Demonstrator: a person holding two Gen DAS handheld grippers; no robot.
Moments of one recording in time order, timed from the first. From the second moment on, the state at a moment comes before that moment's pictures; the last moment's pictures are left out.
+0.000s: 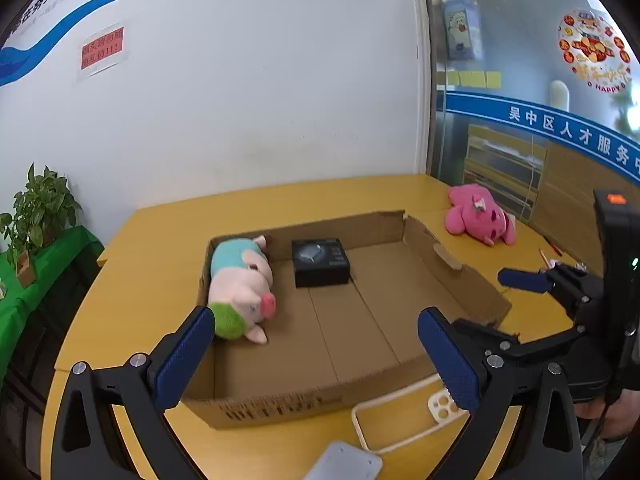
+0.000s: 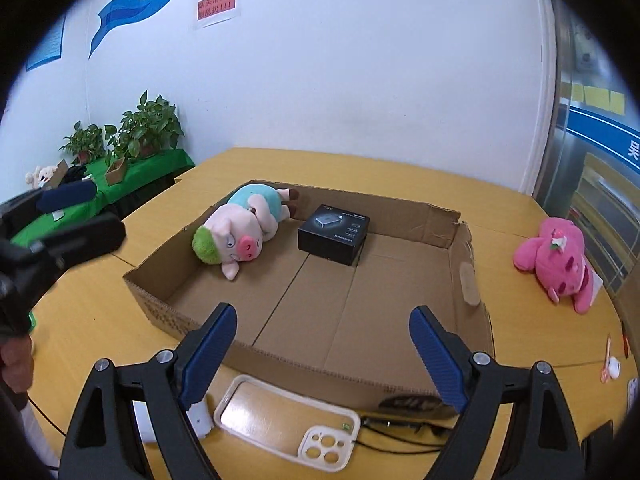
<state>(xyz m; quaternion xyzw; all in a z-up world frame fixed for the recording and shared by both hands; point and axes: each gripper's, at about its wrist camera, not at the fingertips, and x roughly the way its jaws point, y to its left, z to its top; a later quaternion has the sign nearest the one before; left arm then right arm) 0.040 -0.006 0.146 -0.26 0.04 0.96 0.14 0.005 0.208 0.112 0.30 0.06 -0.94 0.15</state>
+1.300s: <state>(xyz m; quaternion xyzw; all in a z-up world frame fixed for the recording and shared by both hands) 0.070 -0.020 0.052 -0.34 -0.03 0.93 0.14 0.044 0.245 0.025 0.39 -0.01 -0.90 0.20</state>
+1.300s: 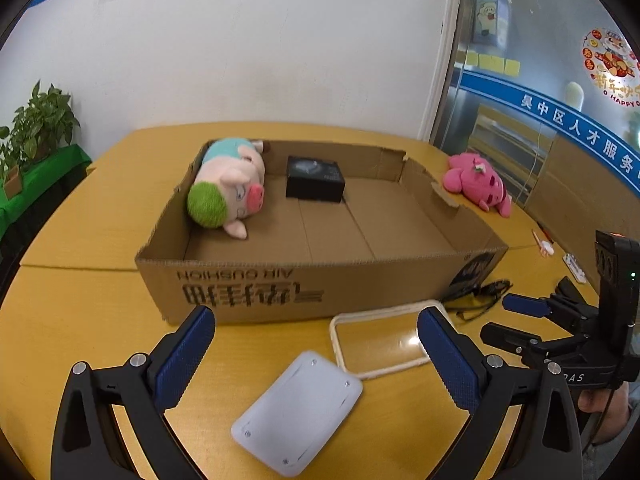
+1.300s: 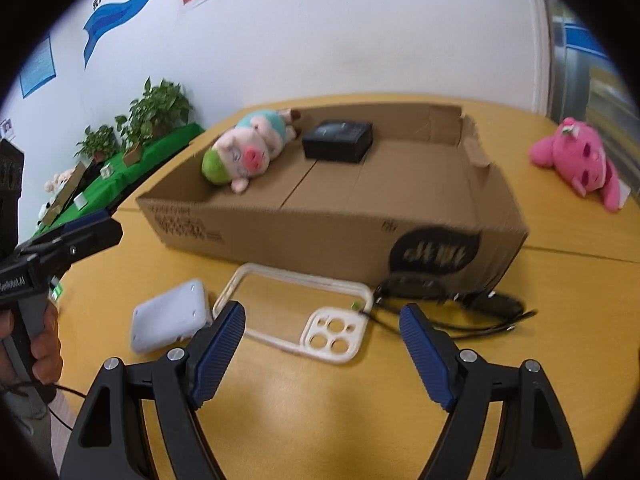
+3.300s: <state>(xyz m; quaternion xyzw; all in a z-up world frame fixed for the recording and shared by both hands) 0.108 0.031 0.006 -0.44 0.03 0.87 0.22 0.055 0.198 0.008 0.41 -0.11 -0.85 0.30</state>
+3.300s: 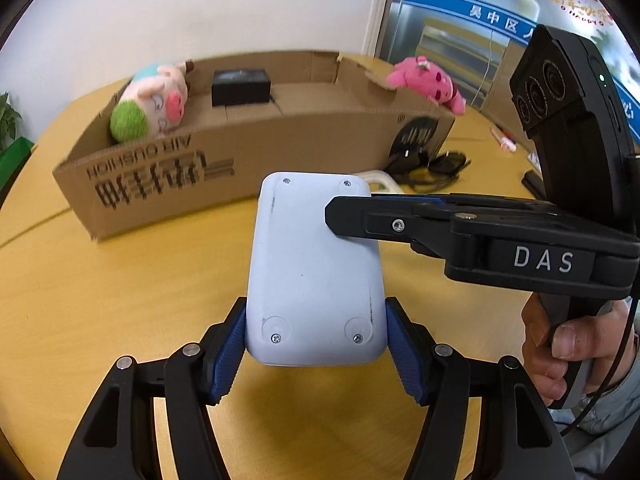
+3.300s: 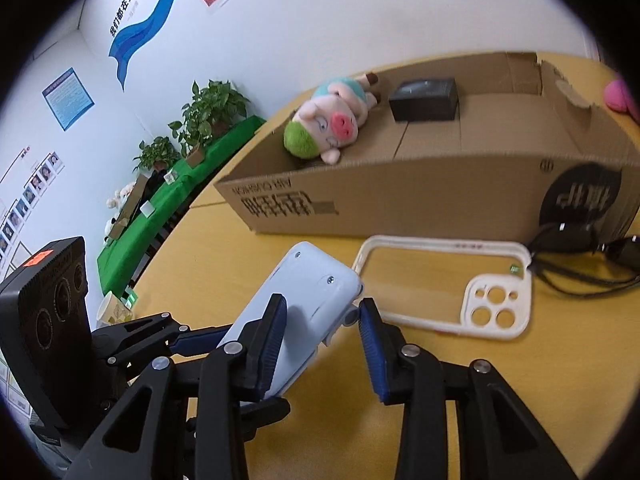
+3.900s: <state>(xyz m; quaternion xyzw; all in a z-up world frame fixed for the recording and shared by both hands) 0.028 0.028 0.089 -0.36 0.04 0.91 0.21 -0.017 0.181 0.107 0.33 -0.06 -0.89 0.31</state>
